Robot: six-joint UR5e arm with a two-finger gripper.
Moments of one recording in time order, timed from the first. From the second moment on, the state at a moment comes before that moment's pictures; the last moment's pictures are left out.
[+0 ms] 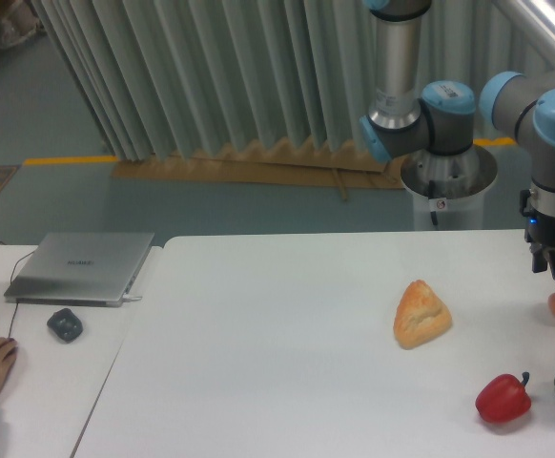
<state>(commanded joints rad) 2.55 -1.80 -1.57 -1.25 1.56 1.73</state>
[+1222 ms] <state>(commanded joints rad) 2.38 -1.91 -1.55 -1.12 1.65 1.13</state>
